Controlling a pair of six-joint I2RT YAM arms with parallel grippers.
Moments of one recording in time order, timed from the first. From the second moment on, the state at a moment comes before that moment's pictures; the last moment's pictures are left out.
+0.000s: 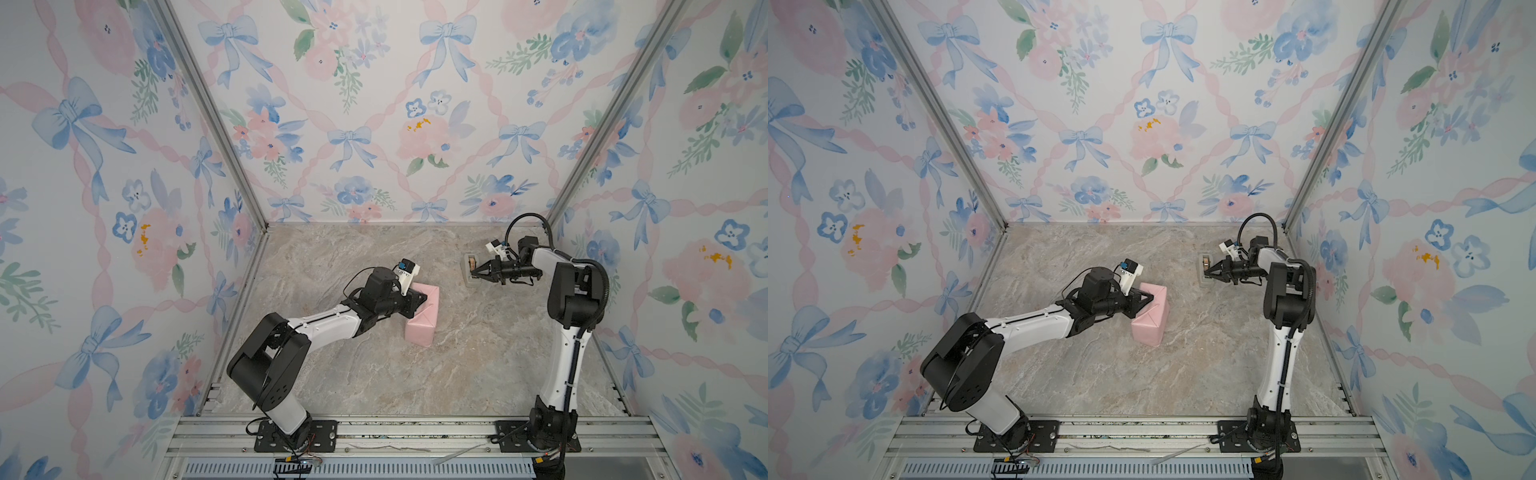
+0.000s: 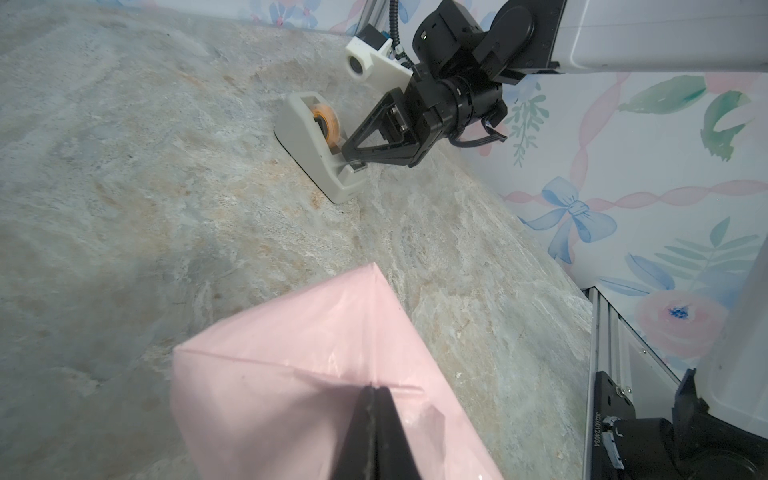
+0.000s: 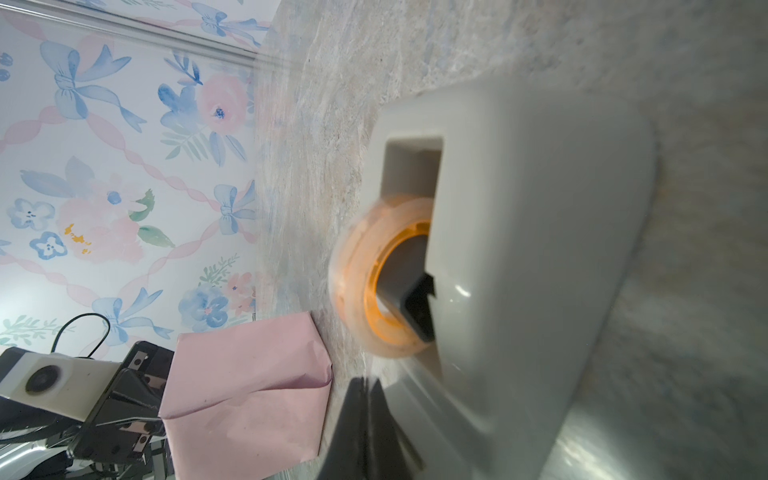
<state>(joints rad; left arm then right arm) -0.66 1.63 0.89 0.26 0.40 -0.34 -0.13 2.32 1.71 -0.79 -1.10 -0.06</state>
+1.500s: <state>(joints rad) -0.67 1.62 0.89 0.25 0.38 -0.34 -0.14 1.99 1.27 -0.43 -1.01 0.26</state>
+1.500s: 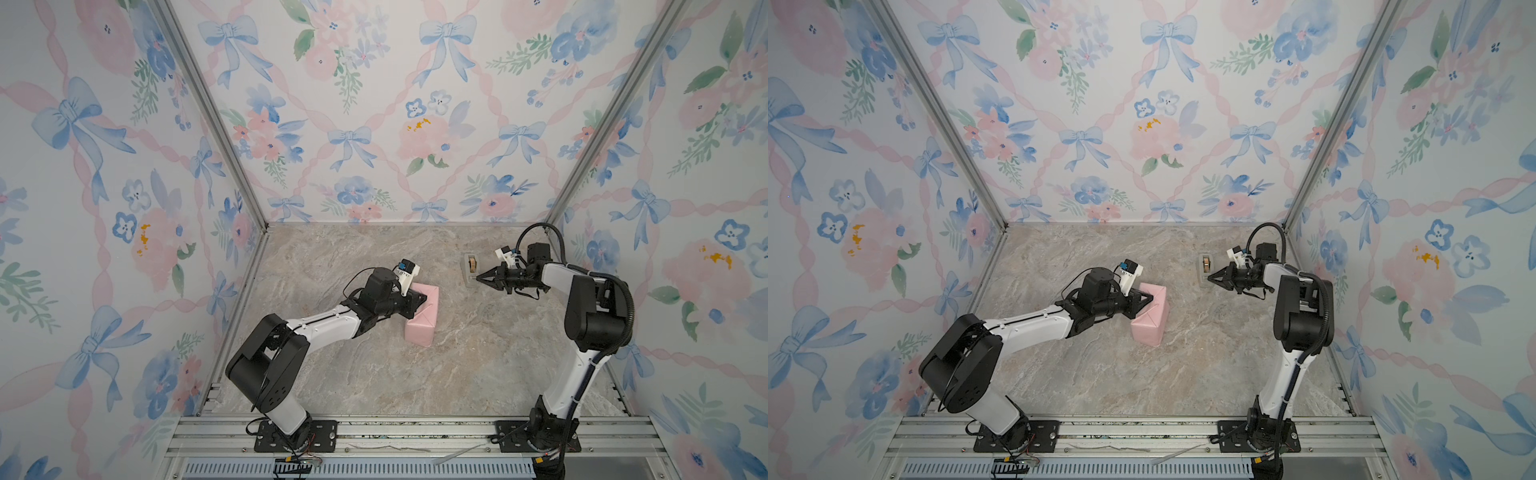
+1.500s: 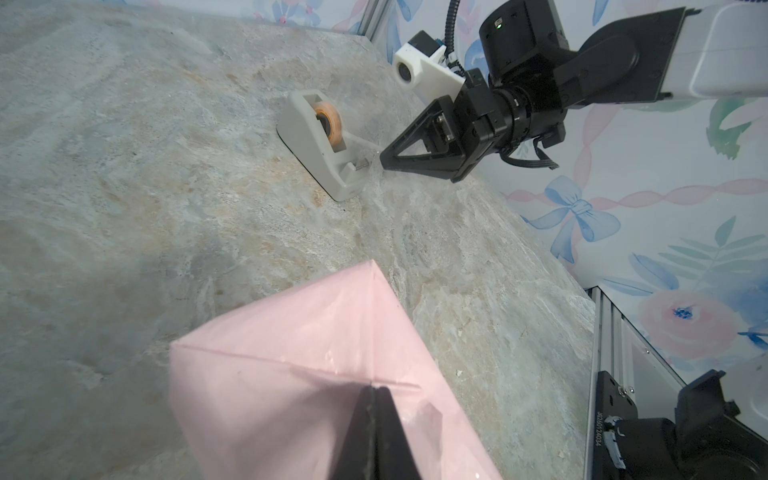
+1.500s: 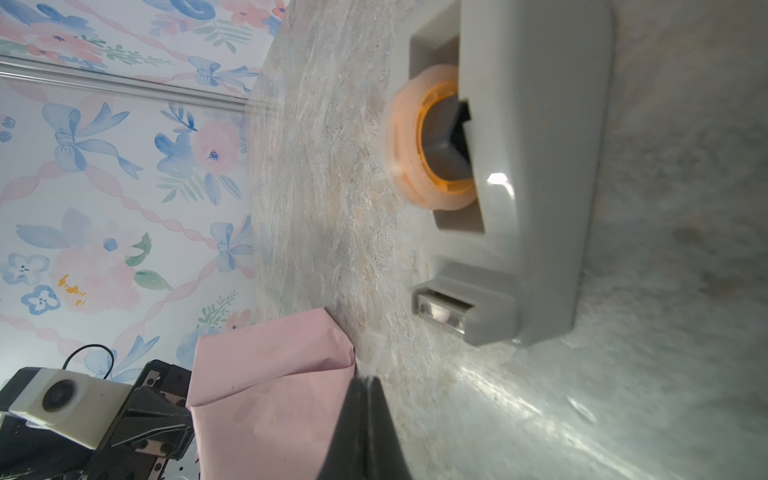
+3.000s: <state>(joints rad) -0.67 1.61 0.88 0.25 0.38 -0.34 -0.08 1.99 1.16 -0.30 -0.79 0.33</state>
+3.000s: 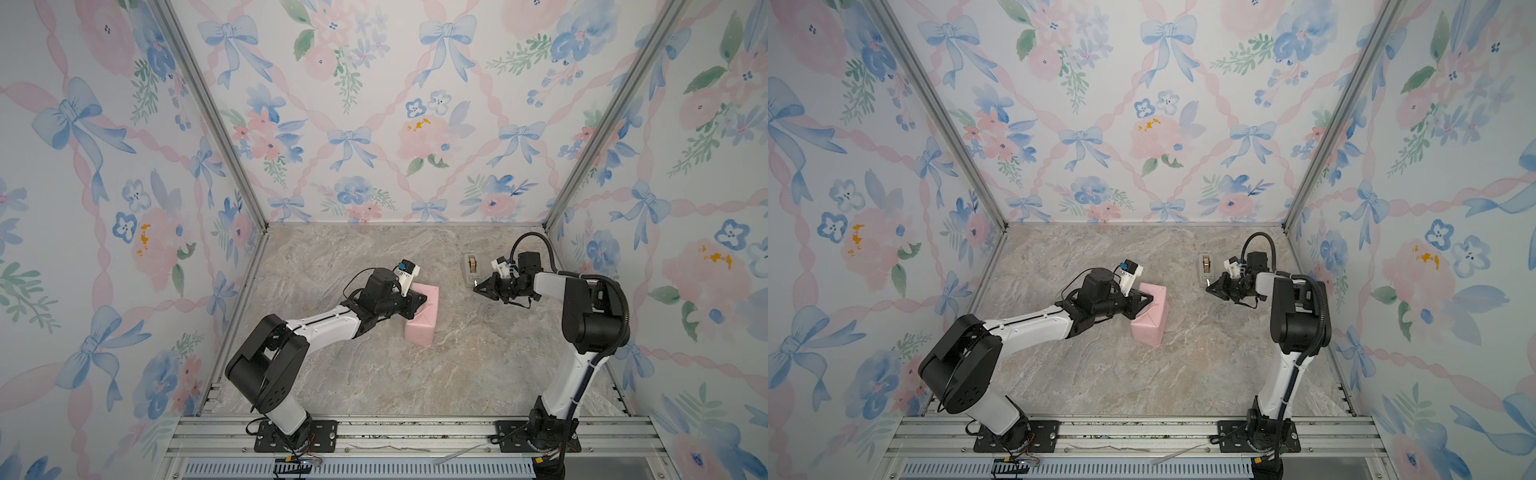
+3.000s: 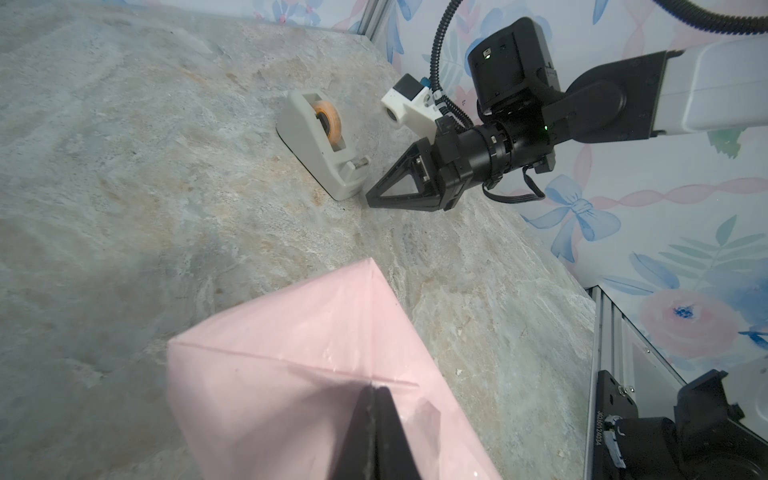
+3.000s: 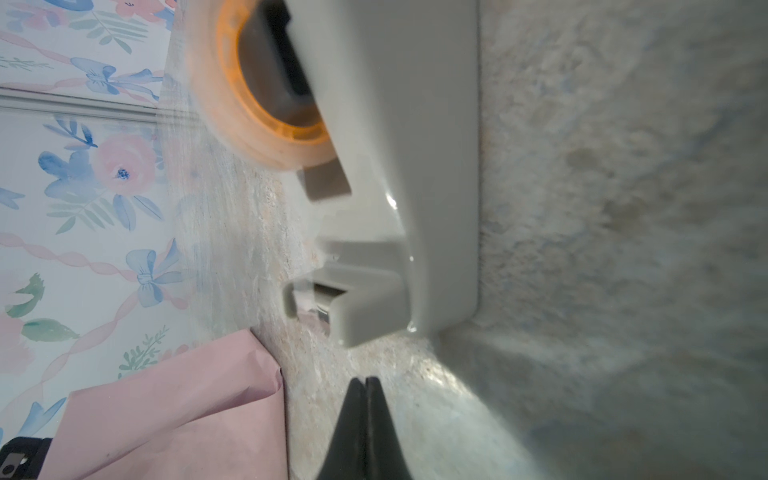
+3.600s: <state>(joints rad) -0.67 1.61 0.88 0.25 0.38 -0.34 -0.07 2.00 1.16 -0.27 -0.68 0.38</state>
